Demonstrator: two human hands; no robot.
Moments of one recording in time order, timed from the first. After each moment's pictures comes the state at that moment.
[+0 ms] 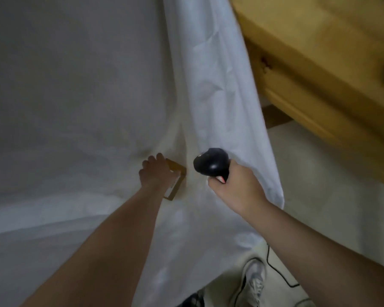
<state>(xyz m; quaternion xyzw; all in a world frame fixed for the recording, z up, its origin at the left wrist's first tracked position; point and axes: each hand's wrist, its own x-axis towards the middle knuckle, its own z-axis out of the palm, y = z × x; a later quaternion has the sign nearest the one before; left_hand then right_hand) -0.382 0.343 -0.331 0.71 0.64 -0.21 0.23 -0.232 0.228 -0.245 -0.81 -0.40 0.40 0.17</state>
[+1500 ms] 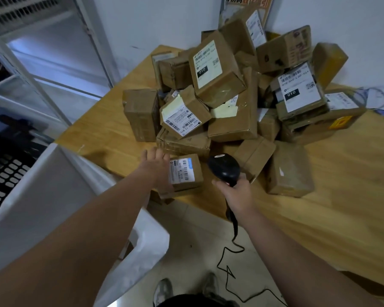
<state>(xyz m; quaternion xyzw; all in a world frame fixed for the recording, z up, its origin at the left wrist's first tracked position) -0.133 0.269 0.041 0.93 0.27 -0.23 -0.02 -0.045 0.064 0.051 -0.77 -0.13 0.29 0.56</state>
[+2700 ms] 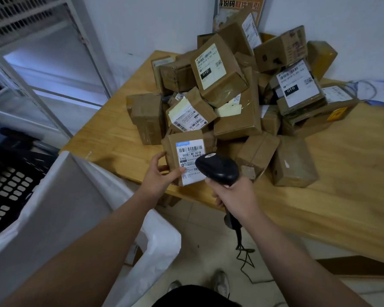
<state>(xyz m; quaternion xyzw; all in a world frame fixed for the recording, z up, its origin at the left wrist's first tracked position) -0.189 0.252 0.037 0.61 0.37 0.15 0.68 -0.099 0.070 0.086 -0.77 -0.20 0.27 0.54</state>
